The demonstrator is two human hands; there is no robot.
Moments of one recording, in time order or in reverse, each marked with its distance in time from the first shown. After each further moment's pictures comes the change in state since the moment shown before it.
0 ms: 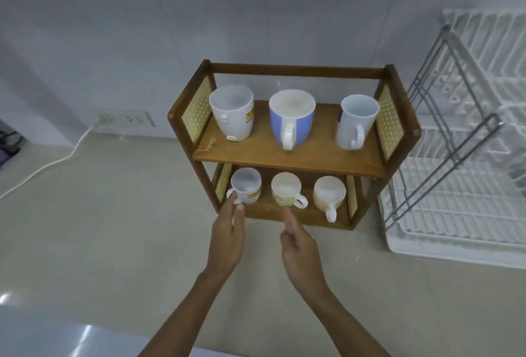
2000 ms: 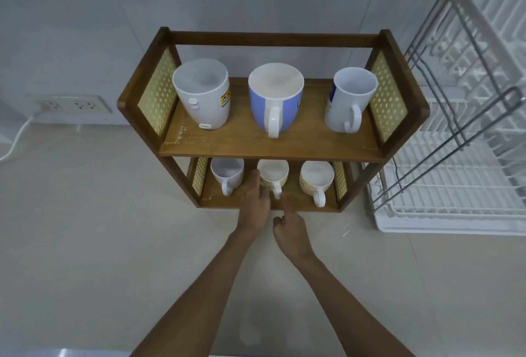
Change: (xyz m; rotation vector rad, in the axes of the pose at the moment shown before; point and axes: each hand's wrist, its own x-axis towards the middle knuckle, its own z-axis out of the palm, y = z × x) left_hand 0.073 -0.028 0.100 0.001 -0.237 -0.073; right_hand 0.073 0.061 0.012 -0.252 0.020 0.110
